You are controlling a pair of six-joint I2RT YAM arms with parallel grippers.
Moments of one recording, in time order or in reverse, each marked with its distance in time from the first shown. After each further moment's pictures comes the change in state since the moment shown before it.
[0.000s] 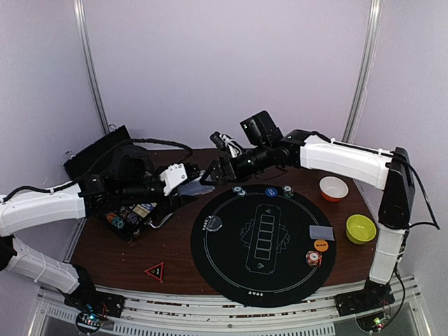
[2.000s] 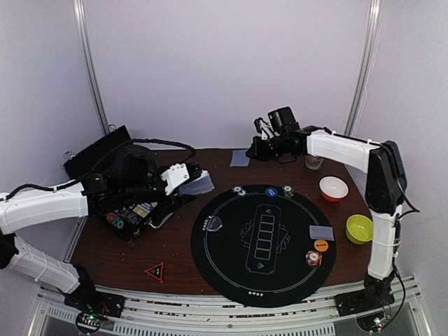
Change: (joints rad) left arm 0.004 0.026 0.012 -0.009 -0.033 -0.002; right arm -0.277 0.121 0.048 0.102 0.285 0.089
